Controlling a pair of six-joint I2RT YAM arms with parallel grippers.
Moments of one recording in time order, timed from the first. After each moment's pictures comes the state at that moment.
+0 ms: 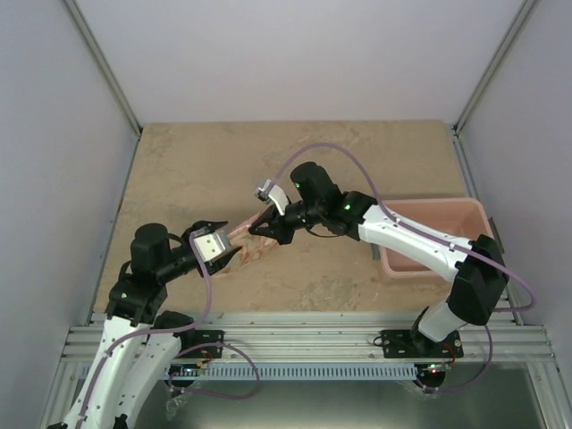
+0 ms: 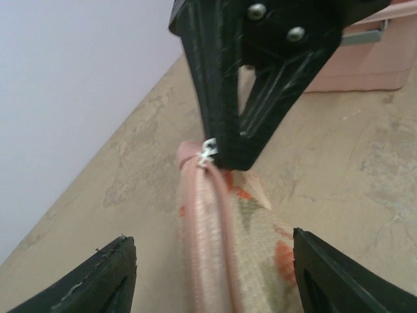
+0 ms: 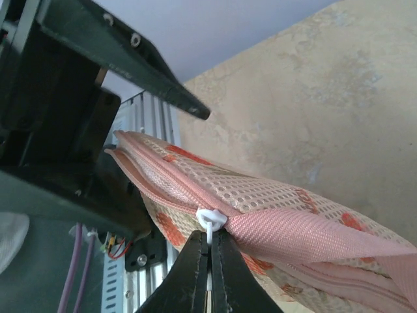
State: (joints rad) left arm -0.26 0.48 0.64 -0.54 0.58 0.66; right arm 0.92 1.58 1.33 -0.31 -0.58 0.13
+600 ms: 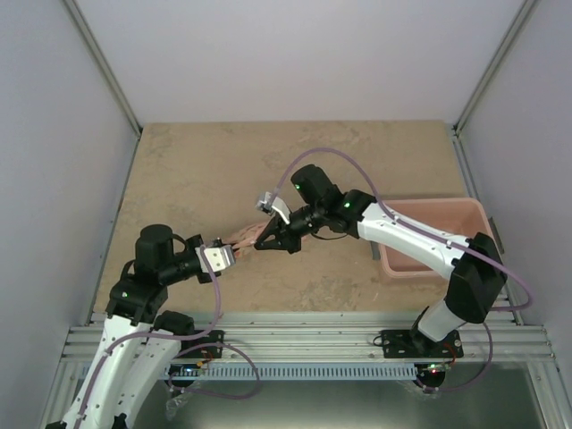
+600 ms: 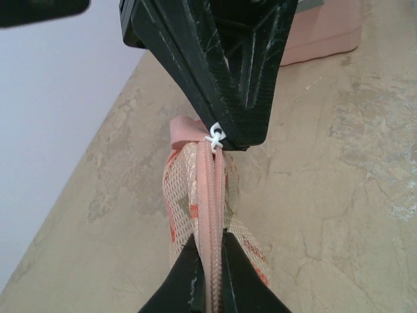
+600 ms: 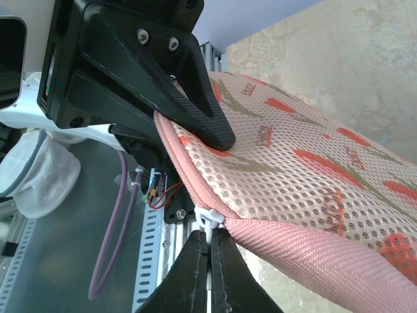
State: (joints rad) left arm -0.27 0.49 0.64 -0.66 0.61 0.87; right arm 0.90 1.60 1.33 -0.46 -0.78 -0.02
